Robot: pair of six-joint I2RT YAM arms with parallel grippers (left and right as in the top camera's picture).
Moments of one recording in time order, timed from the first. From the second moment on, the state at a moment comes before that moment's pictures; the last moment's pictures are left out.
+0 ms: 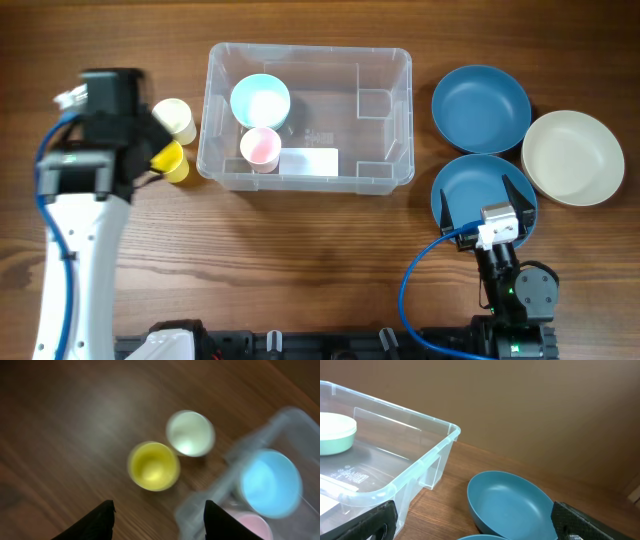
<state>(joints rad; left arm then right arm) 0.07 1.30 1.33 -1.05 -0.26 -0.67 0.00 0.02 0.01 0.01 -0.16 -0.28</state>
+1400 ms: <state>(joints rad) 0.26 1.77 1.29 -0.90 0.10 -0.55 0.00 0.02 0.01 0.01 -0.16 -0.28</state>
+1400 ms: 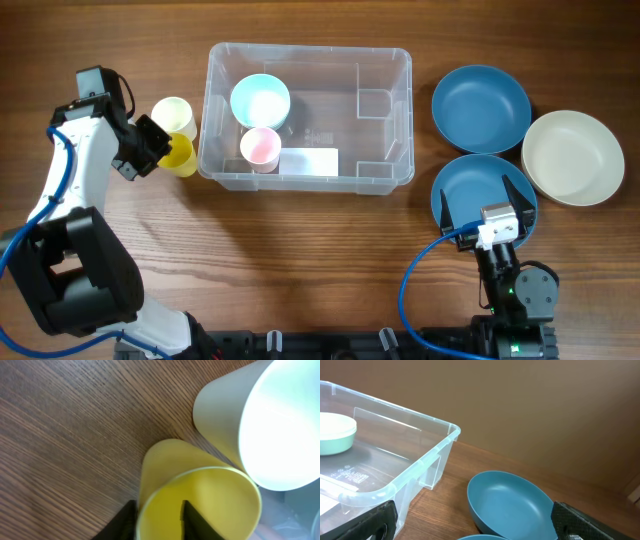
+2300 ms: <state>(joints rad) 0.26 1.33 1.28 -1.01 0.13 -0.56 0.00 0.02 0.01 0.01 -0.16 -0.28</state>
